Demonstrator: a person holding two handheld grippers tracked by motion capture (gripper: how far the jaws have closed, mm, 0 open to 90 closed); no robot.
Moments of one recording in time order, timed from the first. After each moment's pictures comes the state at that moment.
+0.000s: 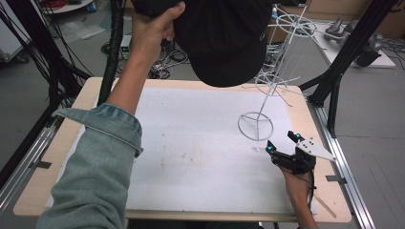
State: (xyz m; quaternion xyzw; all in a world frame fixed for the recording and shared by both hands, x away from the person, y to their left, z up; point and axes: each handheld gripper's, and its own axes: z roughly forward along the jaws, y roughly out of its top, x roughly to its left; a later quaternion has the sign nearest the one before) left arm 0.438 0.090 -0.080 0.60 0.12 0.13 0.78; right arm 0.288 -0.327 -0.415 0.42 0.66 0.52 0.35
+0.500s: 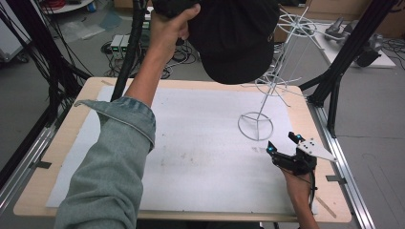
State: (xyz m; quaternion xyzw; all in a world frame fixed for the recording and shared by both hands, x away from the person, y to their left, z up) left arm 0.474 0.063 -0.098 0.61 0.13 0.10 0.77; right arm 0.287 -0.329 -0.416 0.42 0.66 0.51 0.35
